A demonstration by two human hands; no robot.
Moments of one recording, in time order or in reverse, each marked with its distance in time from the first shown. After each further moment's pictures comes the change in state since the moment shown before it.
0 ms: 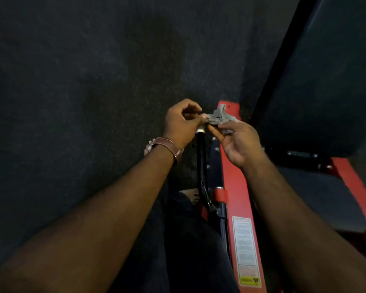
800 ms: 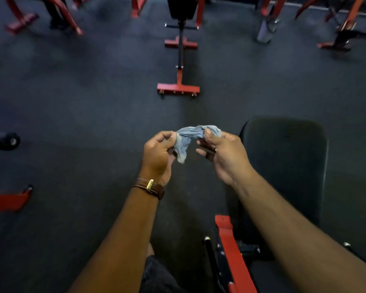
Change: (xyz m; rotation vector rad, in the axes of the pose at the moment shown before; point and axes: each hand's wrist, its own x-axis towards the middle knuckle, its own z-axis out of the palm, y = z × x) left_hand -0.151 0.451 -0.310 -0.851 -0.136 0.270; right_hand -0.387 -0.215 0.318 -0.249 -0.241 -0.635
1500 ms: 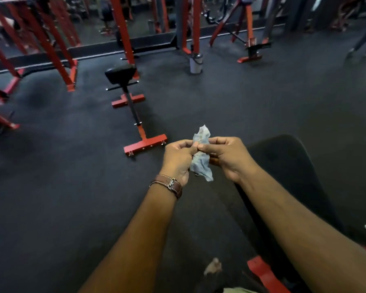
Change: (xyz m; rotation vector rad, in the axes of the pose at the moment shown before) left_hand 0.239 0.132 0.131 0.386 -0.410 -0.160; right_hand 0.176 -0.148 0.072 0.040 0.254 -0.200
